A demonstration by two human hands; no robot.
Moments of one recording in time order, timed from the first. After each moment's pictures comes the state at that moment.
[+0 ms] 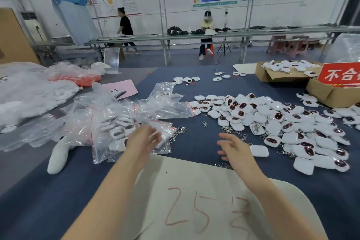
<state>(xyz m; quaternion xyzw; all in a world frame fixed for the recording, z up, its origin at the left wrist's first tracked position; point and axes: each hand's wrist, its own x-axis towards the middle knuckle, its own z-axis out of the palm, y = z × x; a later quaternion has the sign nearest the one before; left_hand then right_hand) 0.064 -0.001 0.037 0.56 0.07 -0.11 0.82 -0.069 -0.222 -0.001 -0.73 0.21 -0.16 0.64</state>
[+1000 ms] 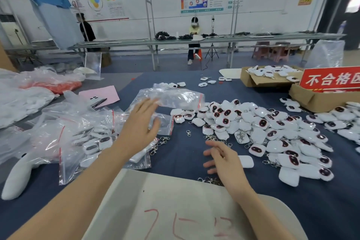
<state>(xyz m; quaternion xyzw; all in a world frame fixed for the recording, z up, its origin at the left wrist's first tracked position) 0.107 -0.044 0.060 0.82 -0.44 0.25 0.26 -0.057 -0.241 -0.011 -0.69 0.20 -0.20 0.66</state>
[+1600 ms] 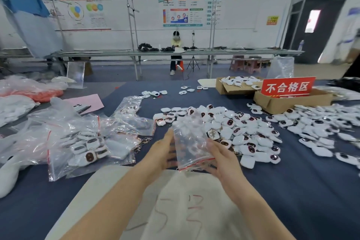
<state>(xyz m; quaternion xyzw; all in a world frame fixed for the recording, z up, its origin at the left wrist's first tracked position) -0.016 -0.110 0.045 0.67 -0.10 -0.30 0.68 -0.138 -0.251 0.016 -0.57 0.17 -0.22 0.77</state>
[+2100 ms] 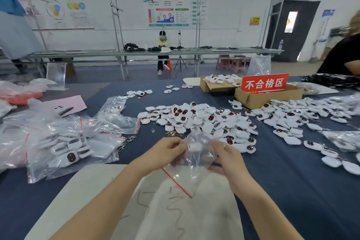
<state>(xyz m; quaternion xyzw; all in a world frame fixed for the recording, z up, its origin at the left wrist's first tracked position) -0.044 -0.131 0.046 0.74 -0.39 -0.26 0.48 -0.194 -0.276 0.032 -0.60 0.26 -0.25 0.72</state>
